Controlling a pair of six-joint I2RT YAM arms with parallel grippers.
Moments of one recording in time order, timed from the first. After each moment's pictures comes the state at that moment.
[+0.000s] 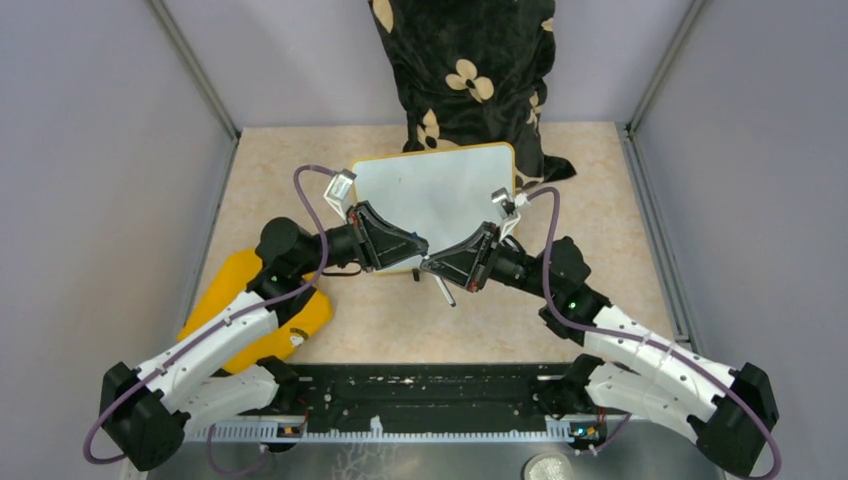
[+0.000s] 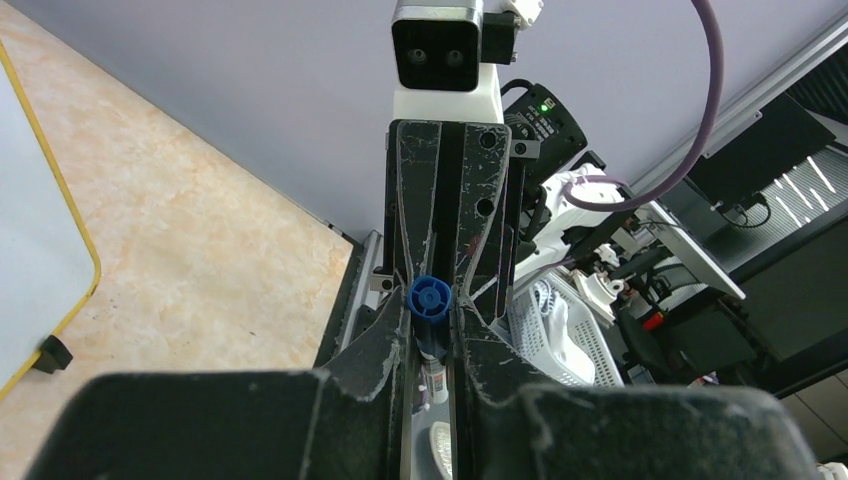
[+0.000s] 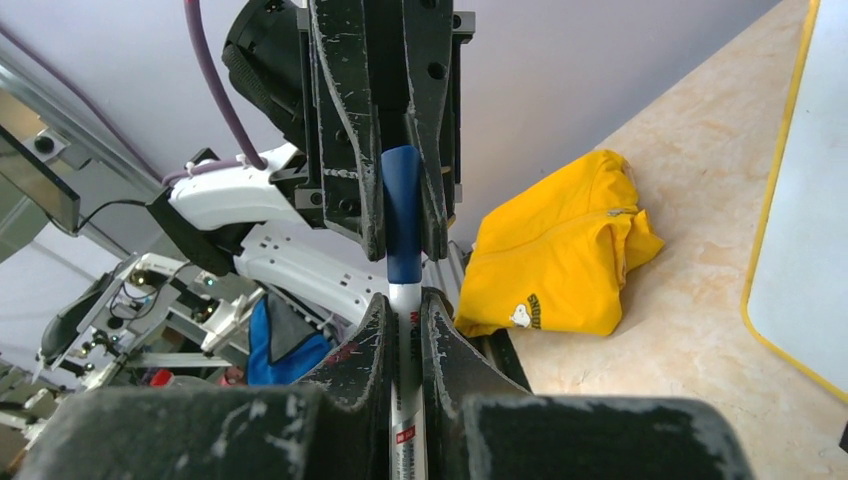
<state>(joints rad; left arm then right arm) -0.66 0.98 0.72 0.58 0.65 -0.90 0.81 0.86 0.61 0.50 -0.45 0.80</state>
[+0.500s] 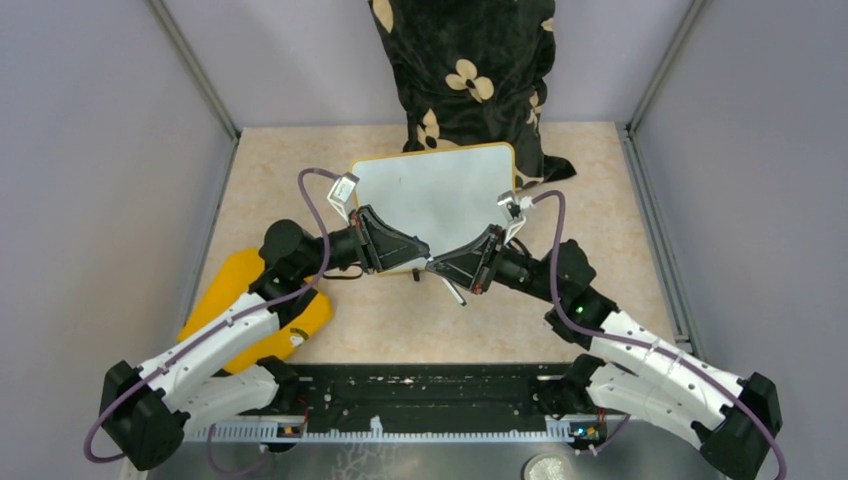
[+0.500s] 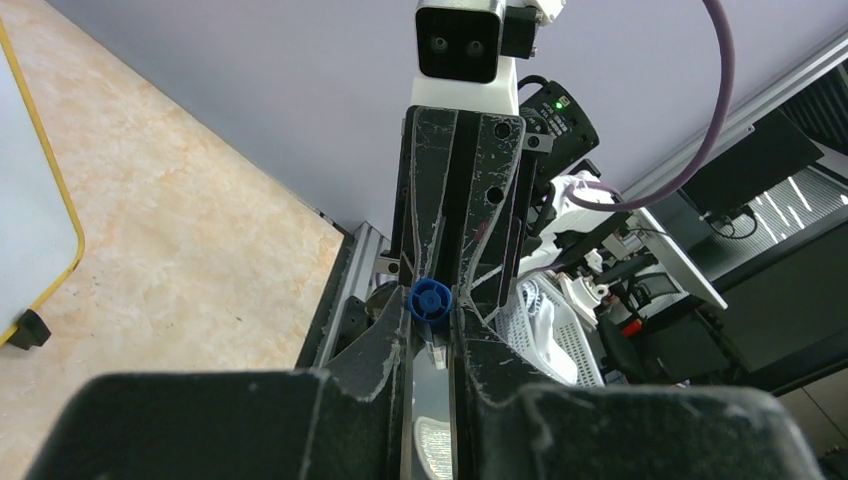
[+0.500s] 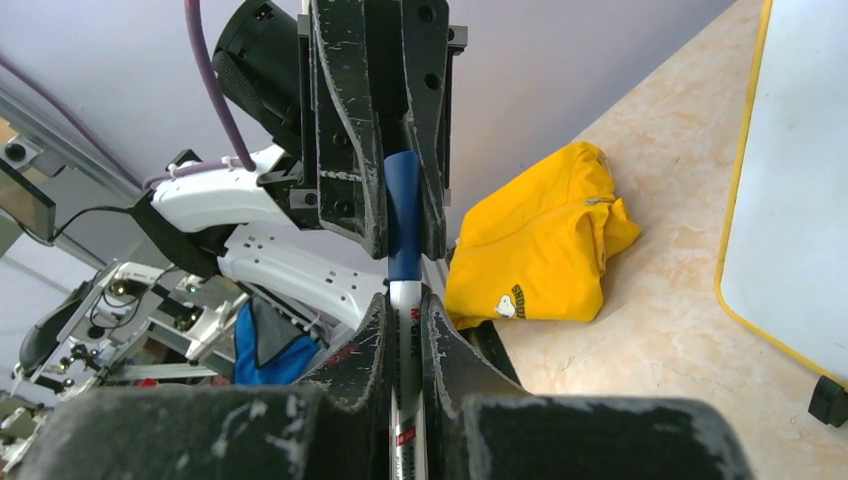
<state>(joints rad) -0.67 0.98 0.70 0.58 0.63 -0.94 0.81 0.80 0.60 0.41 -0.41 0.78</state>
